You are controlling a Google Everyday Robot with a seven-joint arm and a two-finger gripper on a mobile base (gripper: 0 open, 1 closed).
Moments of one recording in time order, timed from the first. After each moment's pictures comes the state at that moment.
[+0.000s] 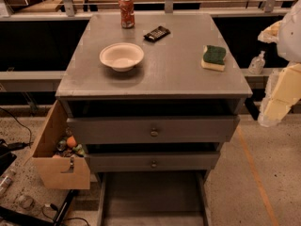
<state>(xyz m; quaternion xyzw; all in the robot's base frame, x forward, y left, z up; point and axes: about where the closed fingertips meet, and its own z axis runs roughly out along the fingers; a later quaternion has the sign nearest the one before) 0.438 -0.214 0.985 -0.60 0.78 -0.04 0.17</state>
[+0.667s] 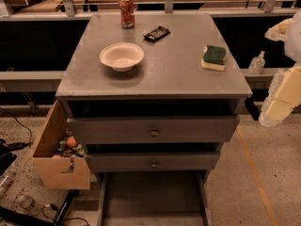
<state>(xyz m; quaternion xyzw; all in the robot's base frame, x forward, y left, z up) 0.435 -0.216 0.991 -0.58 0.79 -0.05 0.20</state>
